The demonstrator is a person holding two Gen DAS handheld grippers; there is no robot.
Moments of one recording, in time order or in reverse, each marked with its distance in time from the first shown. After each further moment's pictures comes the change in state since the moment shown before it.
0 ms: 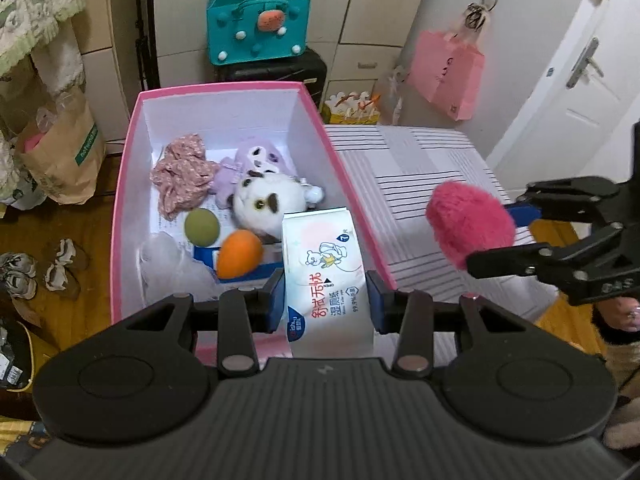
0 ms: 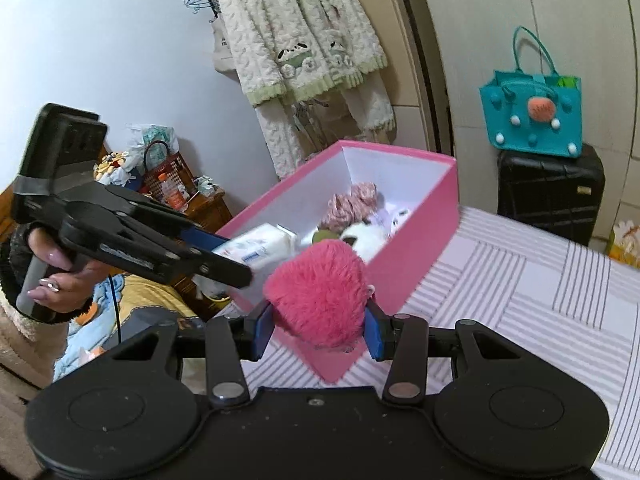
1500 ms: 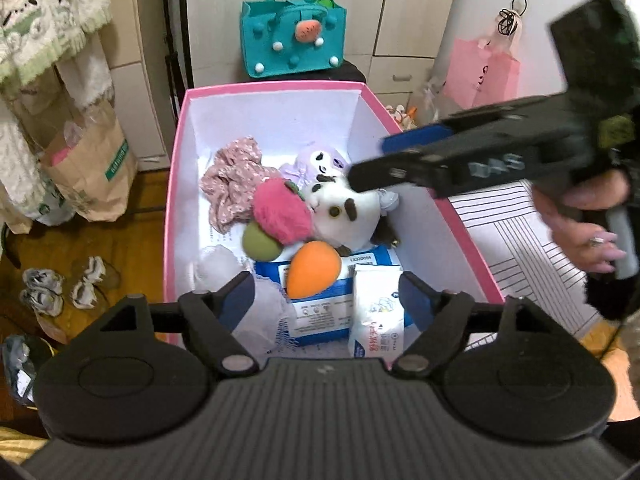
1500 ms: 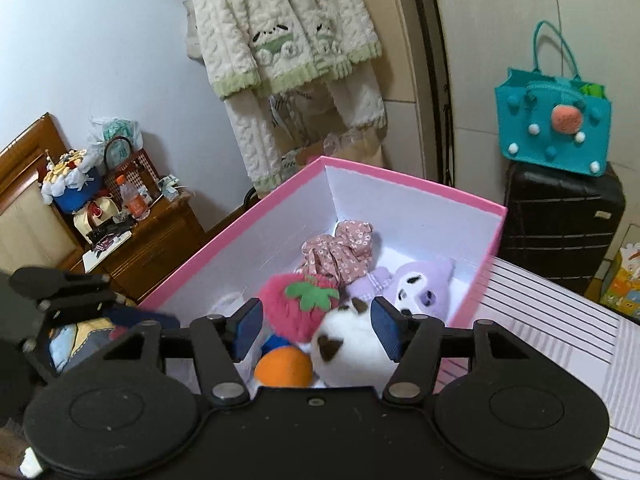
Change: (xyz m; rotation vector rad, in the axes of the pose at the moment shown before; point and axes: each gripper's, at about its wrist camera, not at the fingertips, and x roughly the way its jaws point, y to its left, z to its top) left arm 0.030 0.045 -0.011 0.019 -0.068 0.096; right arm 0.121 -0.012 0.066 -0.014 0.031 -0.068
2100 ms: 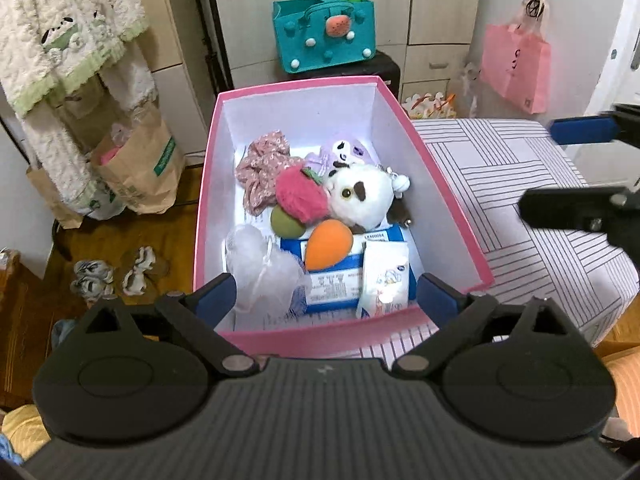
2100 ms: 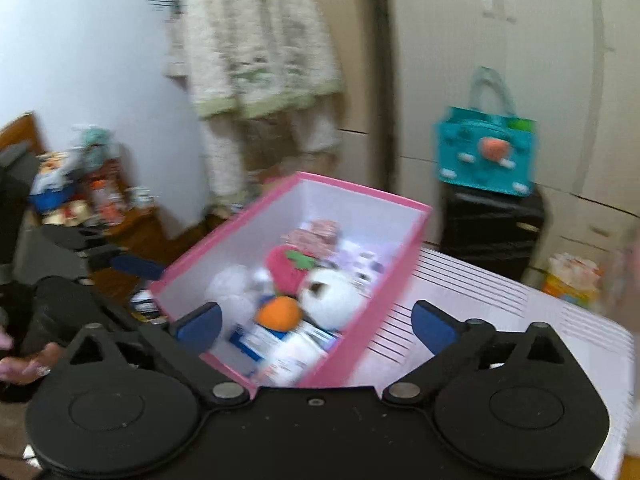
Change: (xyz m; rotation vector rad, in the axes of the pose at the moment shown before) left arm -0.033 -0.035 -0.005 0.017 0.035 0.173; right arm -0.108 0.050 -0.041 0.001 -0.071 -0.232
